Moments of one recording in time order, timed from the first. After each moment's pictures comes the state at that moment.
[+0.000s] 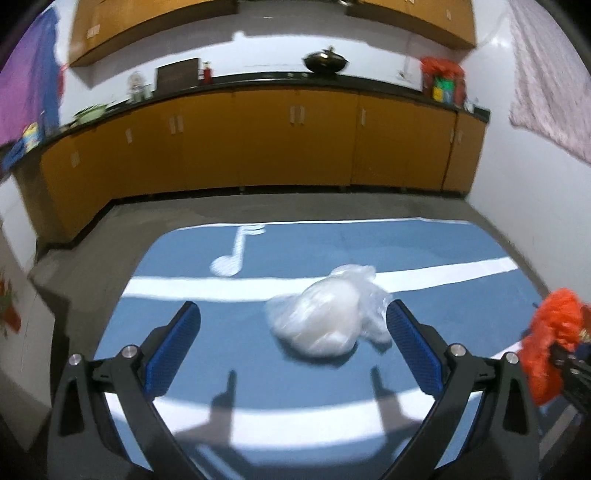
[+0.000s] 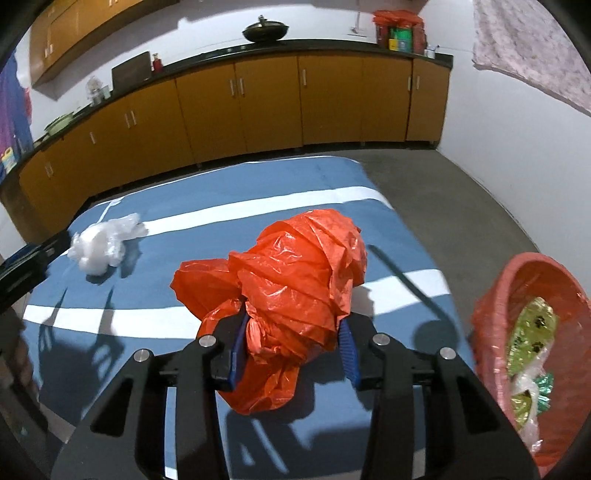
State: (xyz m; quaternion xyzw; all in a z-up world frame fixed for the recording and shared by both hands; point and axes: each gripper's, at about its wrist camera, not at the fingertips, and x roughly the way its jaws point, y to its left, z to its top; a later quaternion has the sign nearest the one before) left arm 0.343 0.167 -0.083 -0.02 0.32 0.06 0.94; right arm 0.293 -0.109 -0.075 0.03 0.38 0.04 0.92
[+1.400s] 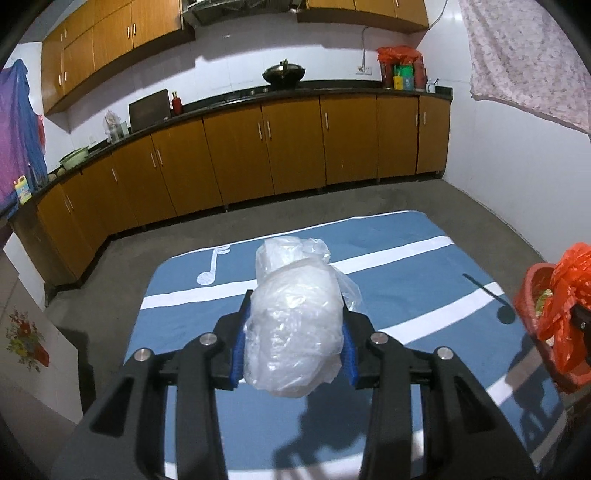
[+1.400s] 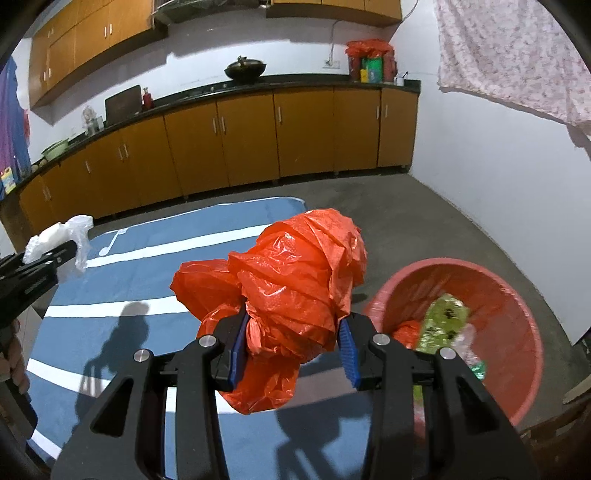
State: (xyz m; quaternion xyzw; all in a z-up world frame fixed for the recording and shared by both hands) left arm 0.258 0.076 -0.011 0.05 0.31 0.03 0.95; right arm 0.208 -0.172 -0.007 0.03 0.32 0.01 0.95
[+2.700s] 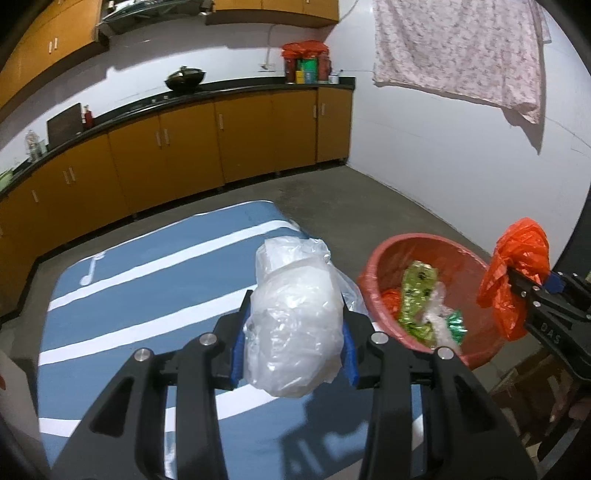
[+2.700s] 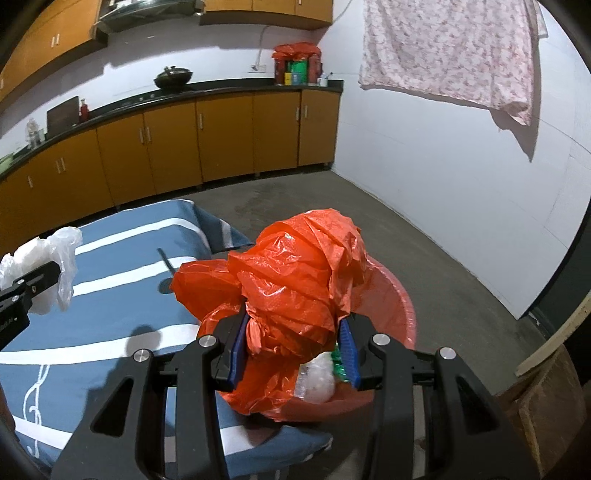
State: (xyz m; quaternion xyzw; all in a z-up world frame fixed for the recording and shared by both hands) left arm 0.198 -0.097 -0.005 0.05 0.33 -0.14 0.93; right arm 0.156 -0.285 -0.004 0.03 0.32 -0.13 0.94
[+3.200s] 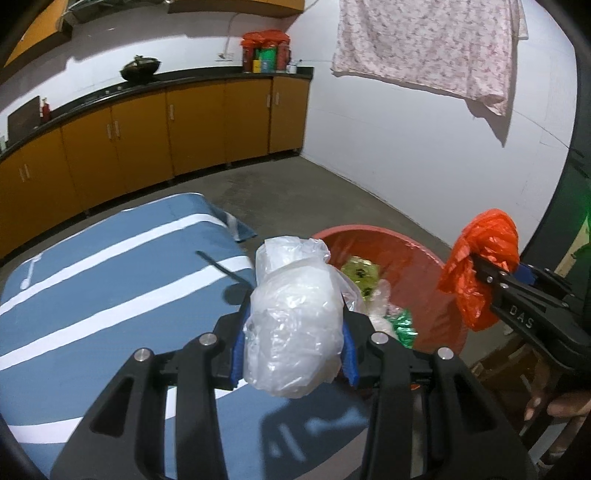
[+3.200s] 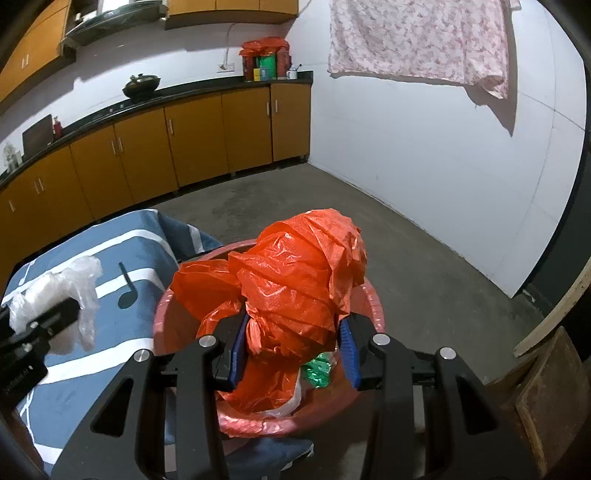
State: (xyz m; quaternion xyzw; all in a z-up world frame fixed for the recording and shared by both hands) left arm 0.216 -0.166 -0.031 0.03 0.35 -0.22 0.91; right arm 0.168 -0.332 -0.013 0.06 0.32 -0.16 0.93
